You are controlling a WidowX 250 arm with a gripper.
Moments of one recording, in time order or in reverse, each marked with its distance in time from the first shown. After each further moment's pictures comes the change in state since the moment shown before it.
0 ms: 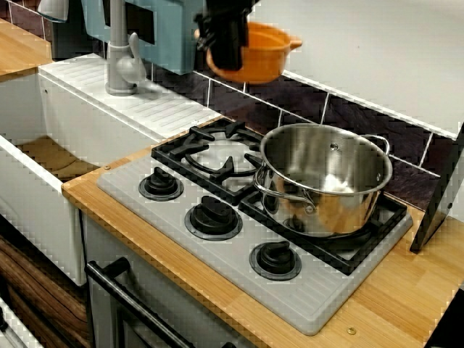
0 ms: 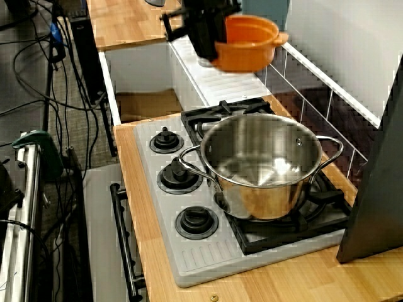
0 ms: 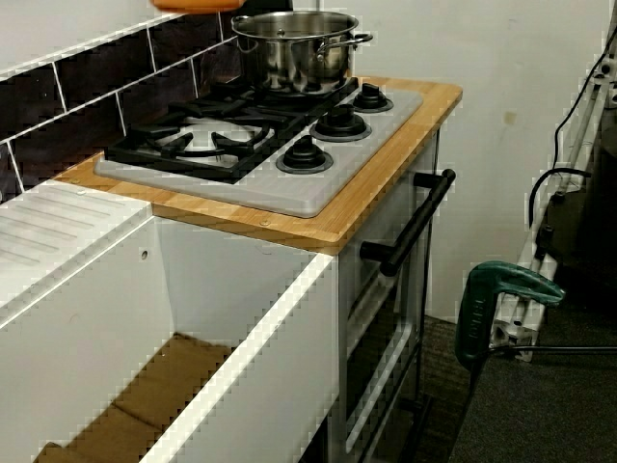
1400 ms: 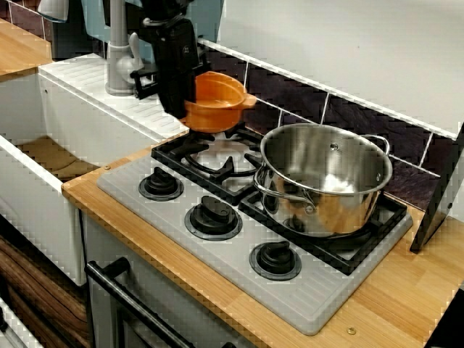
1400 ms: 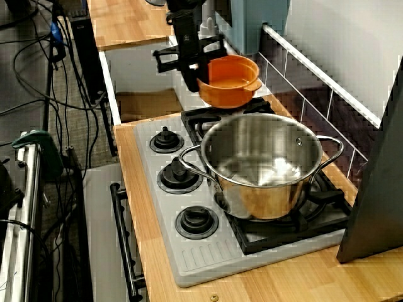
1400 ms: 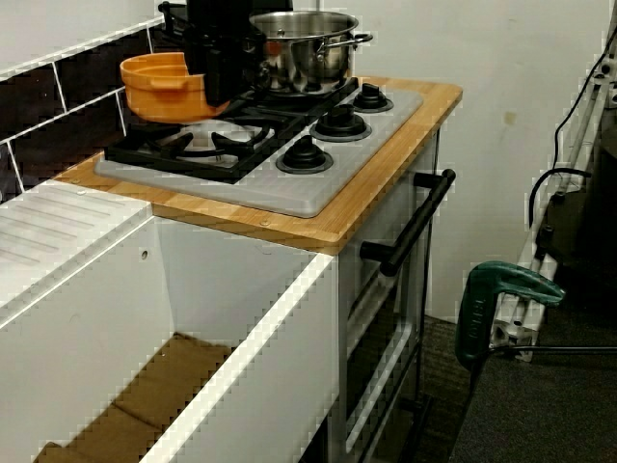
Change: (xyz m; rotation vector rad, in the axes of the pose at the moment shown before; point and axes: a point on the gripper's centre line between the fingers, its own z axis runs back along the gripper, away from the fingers) arm -0.075 0.005 -0.060 -0.062 -0.028 -0.457
